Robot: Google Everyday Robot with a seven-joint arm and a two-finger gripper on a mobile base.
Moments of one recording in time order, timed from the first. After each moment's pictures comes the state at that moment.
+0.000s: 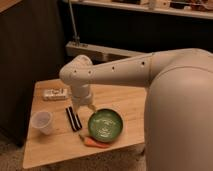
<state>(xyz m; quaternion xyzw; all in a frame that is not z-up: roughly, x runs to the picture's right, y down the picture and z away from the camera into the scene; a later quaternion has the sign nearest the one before) -0.106 0.101 0.703 -0.26 0.23 0.64 0.68</state>
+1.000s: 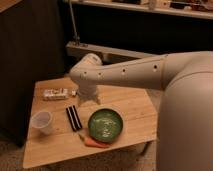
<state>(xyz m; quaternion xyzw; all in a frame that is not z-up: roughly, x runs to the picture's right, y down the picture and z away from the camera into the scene) -0.081 0.045 0.738 -0.22 0.11 0.65 0.72</state>
